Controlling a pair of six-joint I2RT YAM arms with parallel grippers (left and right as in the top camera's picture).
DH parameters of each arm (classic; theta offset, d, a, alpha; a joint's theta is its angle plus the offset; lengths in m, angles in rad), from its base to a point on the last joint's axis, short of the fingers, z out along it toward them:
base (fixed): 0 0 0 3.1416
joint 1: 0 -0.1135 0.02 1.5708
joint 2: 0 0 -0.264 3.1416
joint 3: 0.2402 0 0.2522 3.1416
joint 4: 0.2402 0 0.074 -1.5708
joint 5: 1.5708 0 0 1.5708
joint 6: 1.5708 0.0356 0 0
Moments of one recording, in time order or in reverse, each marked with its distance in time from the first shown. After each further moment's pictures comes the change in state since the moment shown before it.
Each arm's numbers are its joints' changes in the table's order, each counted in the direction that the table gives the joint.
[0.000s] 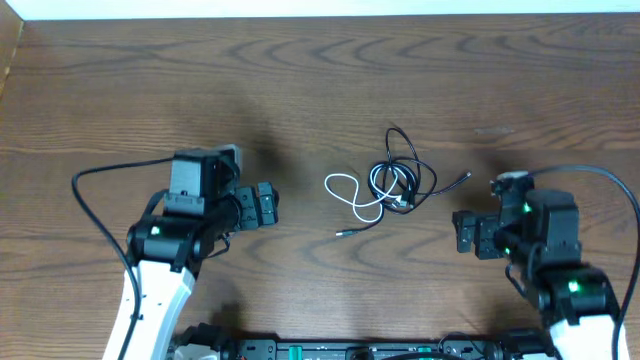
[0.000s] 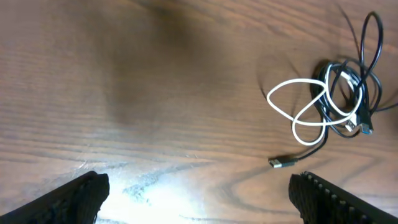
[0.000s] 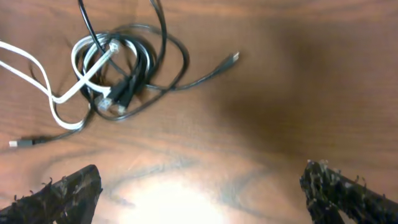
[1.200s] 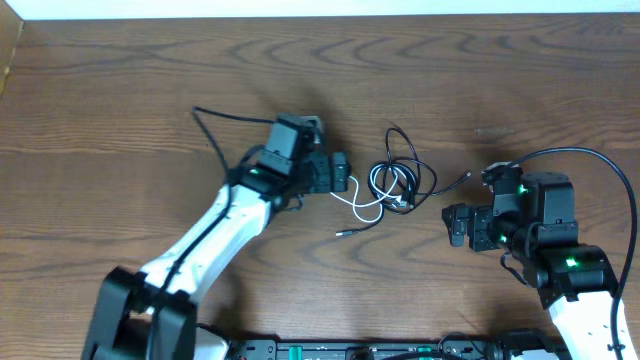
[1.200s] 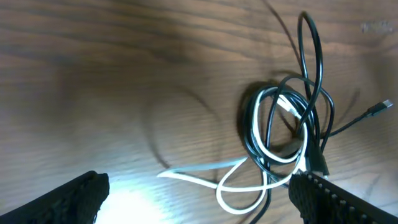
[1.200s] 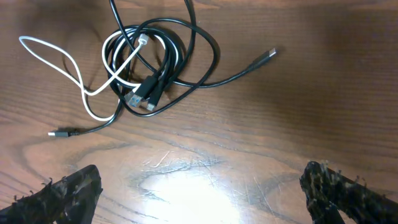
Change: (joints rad) left arm 0.312 0.504 0.069 -0.512 0.021 -0.174; right arm 0.000 0.109 0.063 0.014 -0.106 0.011
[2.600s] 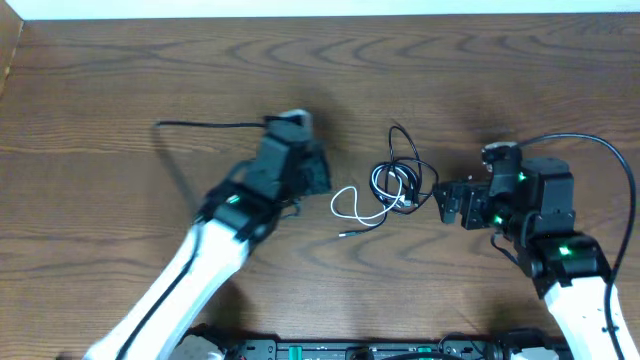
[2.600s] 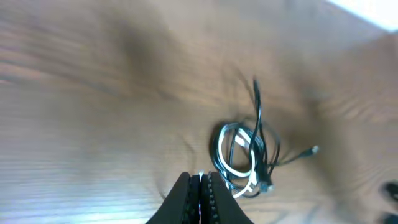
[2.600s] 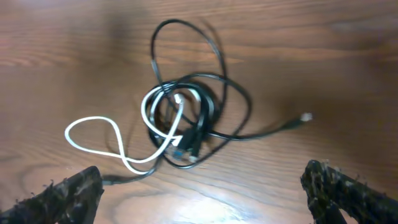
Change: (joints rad) left arm 0.020 -0.338 0.008 0.134 -0.154 -0.166; right arm -0.019 0.087 0.002 -0.230 -0.100 0.109
